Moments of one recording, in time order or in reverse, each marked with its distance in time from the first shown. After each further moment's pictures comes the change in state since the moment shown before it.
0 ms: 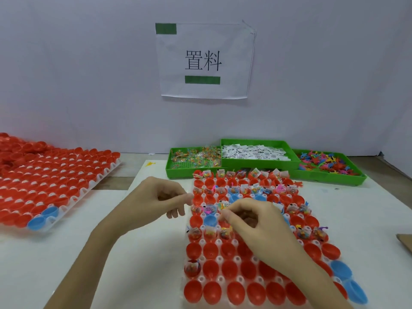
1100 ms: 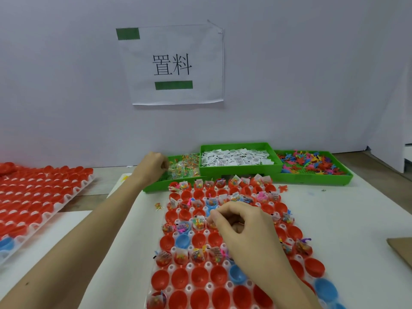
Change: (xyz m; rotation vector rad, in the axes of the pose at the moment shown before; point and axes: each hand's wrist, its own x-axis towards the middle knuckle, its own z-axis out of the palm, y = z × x) left_hand 0.213 -0.101 -0.011 0.812 0.238 0.000; right_hand 0.014 0.018 -0.018 0.024 0.189 0.068
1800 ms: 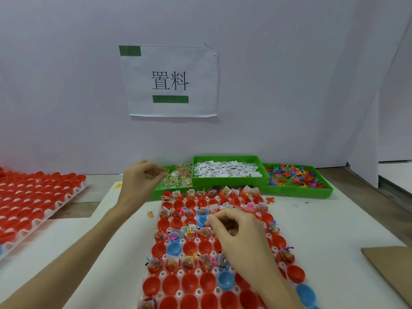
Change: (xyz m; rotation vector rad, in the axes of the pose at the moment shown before) left_hand -0.082 0.060 -0.048 -0.532 0.421 -0.027; right_hand 0.006 0.006 -0.005 -0.048 0.032 0.014
